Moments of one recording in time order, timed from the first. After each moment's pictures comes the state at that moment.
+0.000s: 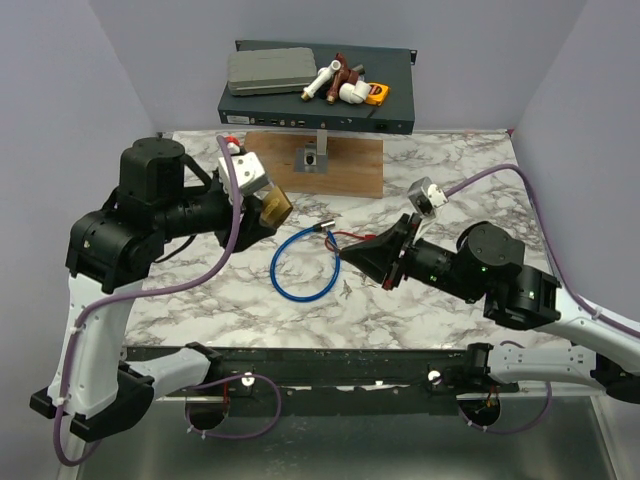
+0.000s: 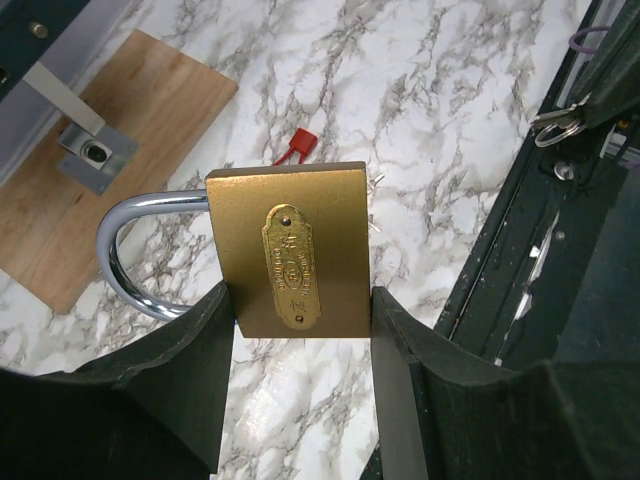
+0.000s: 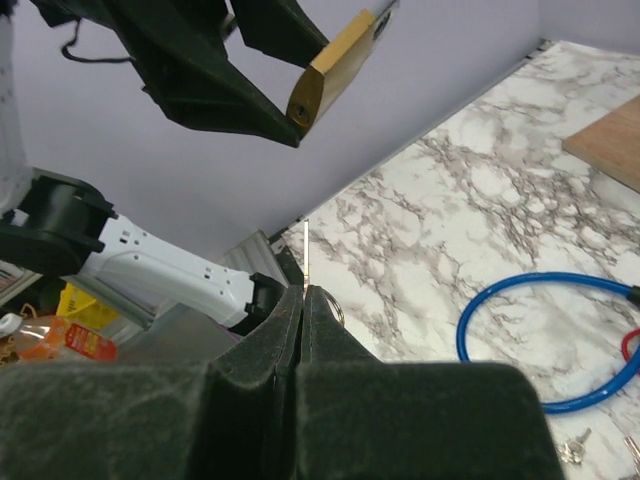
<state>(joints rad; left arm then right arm) -0.45 1.15 1.88 -1.25 0.57 0.36 1.23 0.92 1.18 -0.25 0.13 0.39</state>
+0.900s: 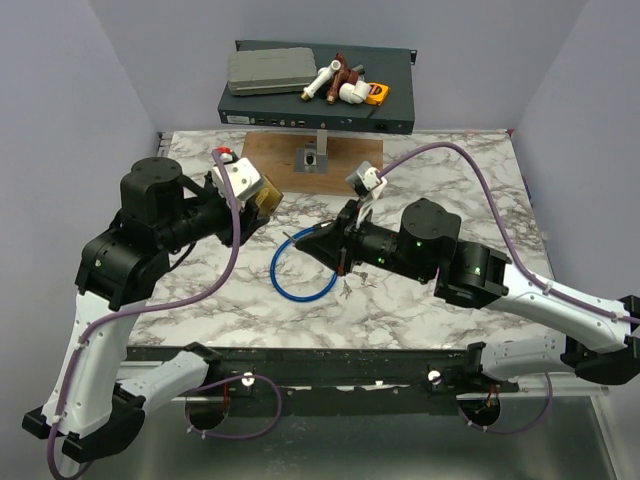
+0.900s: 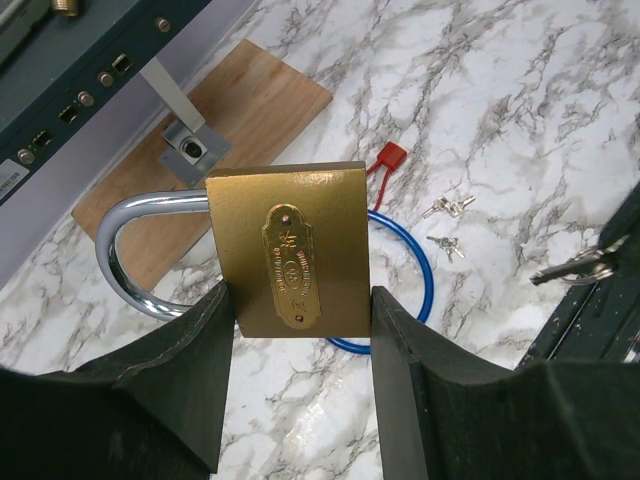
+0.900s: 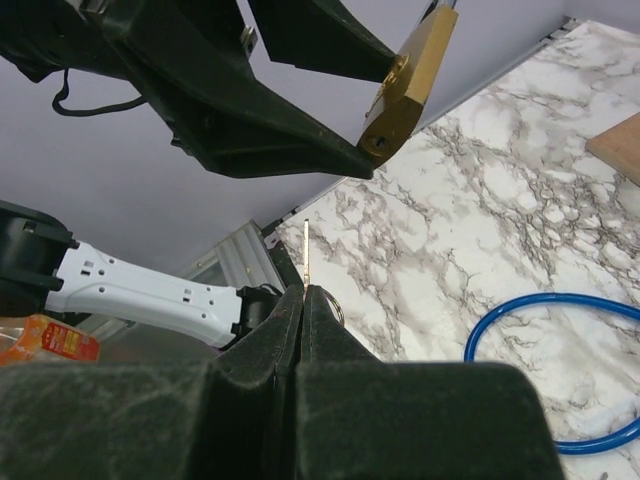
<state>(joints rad) -0.45 1.00 1.61 -0.98 0.37 0.34 1.23 1.20 1.39 -0.24 0.07 0.37</state>
